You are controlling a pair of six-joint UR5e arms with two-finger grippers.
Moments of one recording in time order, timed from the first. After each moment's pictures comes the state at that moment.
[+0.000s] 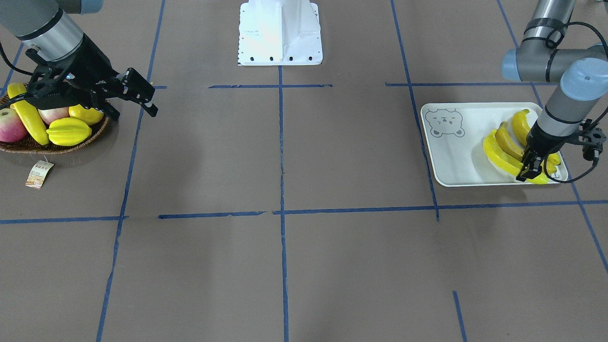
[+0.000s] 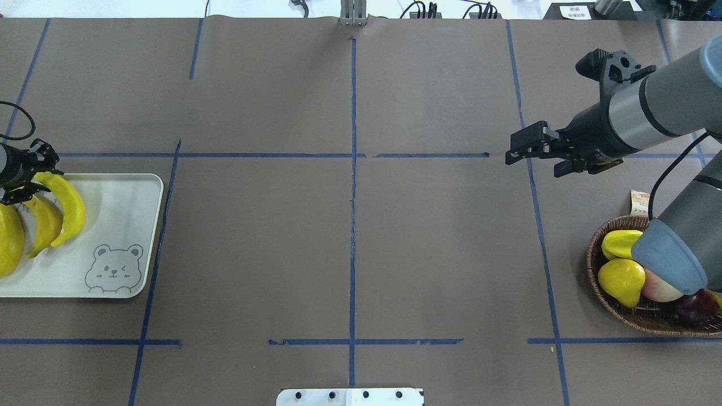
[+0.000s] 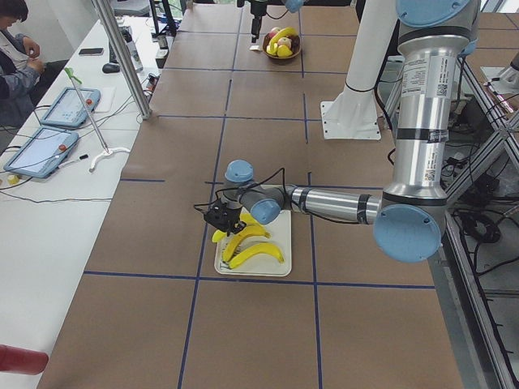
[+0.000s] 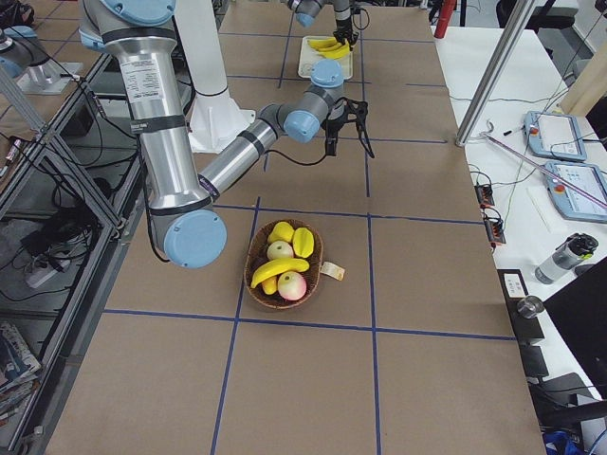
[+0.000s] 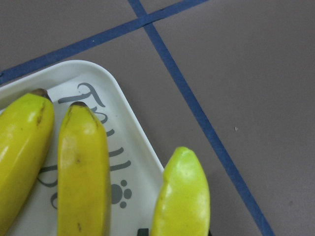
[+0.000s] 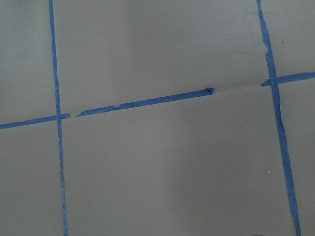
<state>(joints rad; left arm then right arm) -0.97 -1.58 -1.54 -2.20 -1.93 -1.90 0.88 -1.36 2.07 -1.36 2.19 1.19</state>
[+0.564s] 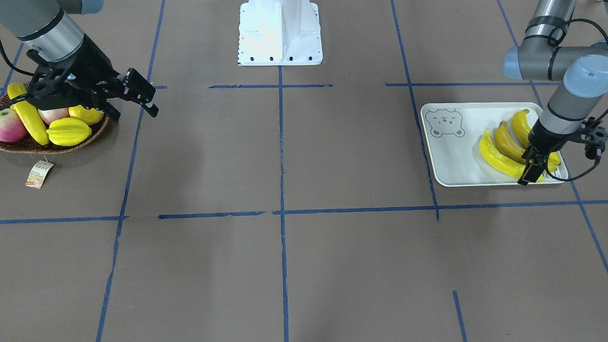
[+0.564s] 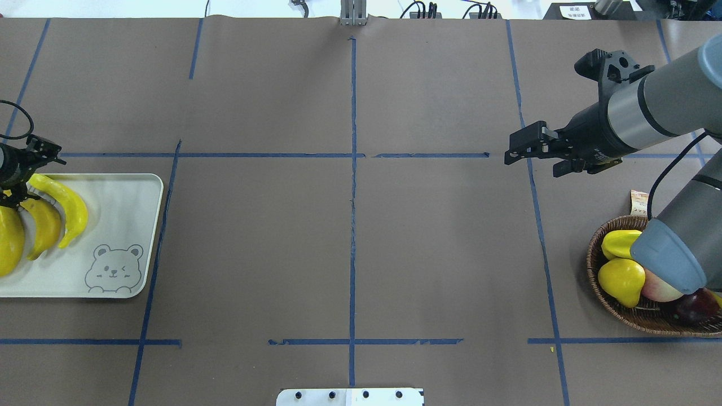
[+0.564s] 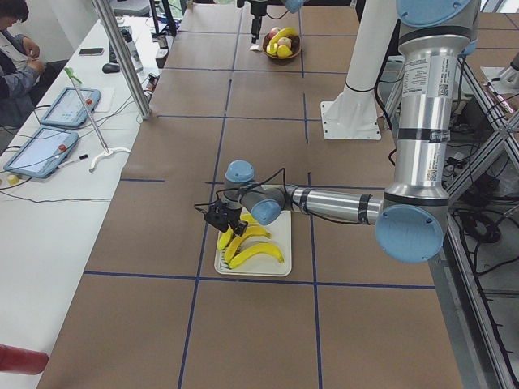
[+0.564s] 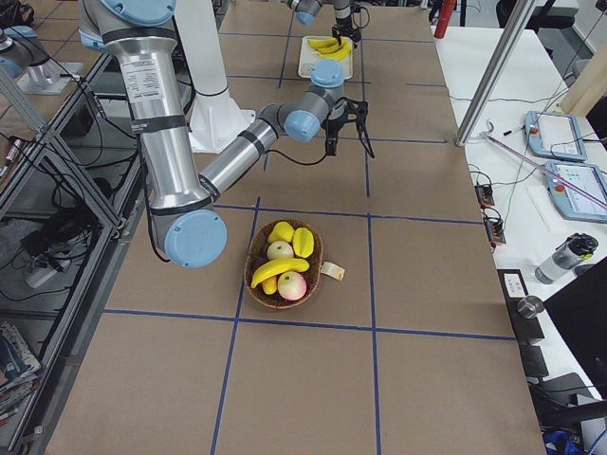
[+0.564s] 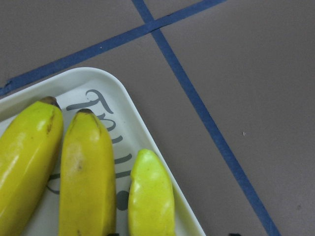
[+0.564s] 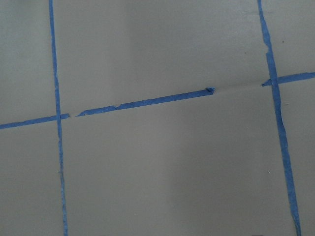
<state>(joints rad) -0.98 -1.58 -1.58 -2.19 -1.97 -1.87 0.89 -1.35 2.07 -1.36 2.19 1.19</state>
